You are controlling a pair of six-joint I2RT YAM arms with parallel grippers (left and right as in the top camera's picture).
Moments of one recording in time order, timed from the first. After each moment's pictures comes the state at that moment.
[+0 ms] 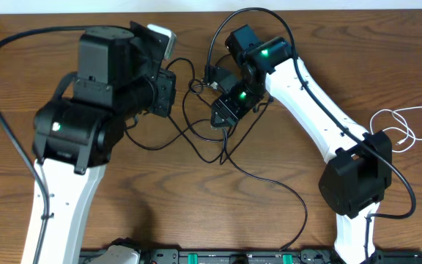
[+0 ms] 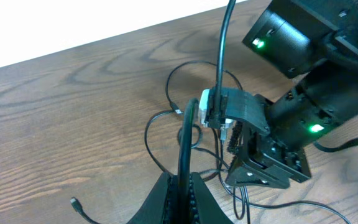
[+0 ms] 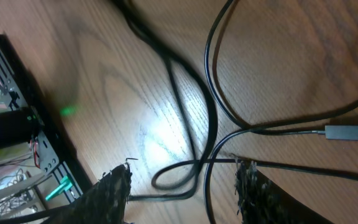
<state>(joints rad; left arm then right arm) -0.28 1.33 1.72 -1.11 0.15 0.04 0.54 2.08 1.94 -1.26 -0.52 -0.25</state>
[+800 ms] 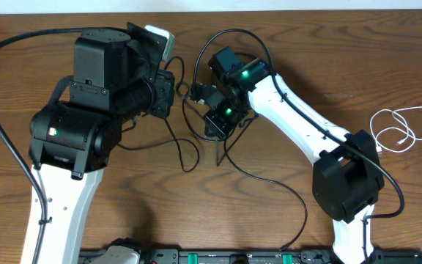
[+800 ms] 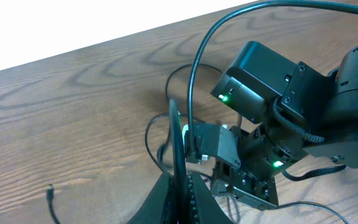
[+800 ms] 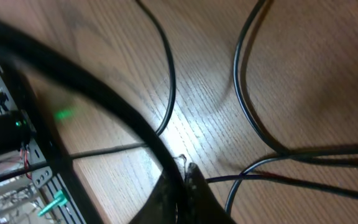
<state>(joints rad) -0.28 1.32 1.72 -1.11 0.15 0.05 0.63 2.08 1.78 -1.10 -0.52 -0.17</state>
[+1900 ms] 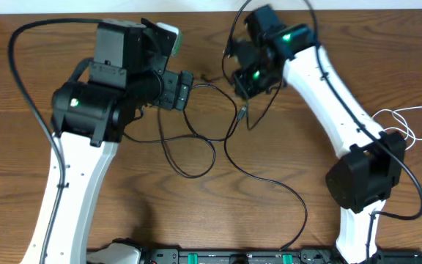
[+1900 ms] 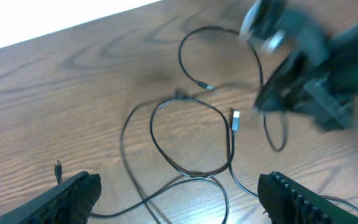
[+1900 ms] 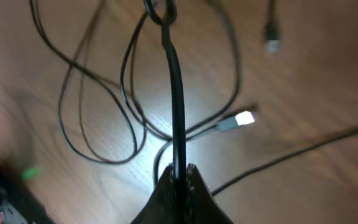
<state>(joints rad) -0.28 1.43 1.72 -1.12 0.12 0.06 0.44 2.08 2.05 -1.24 -0.34 -0.07</state>
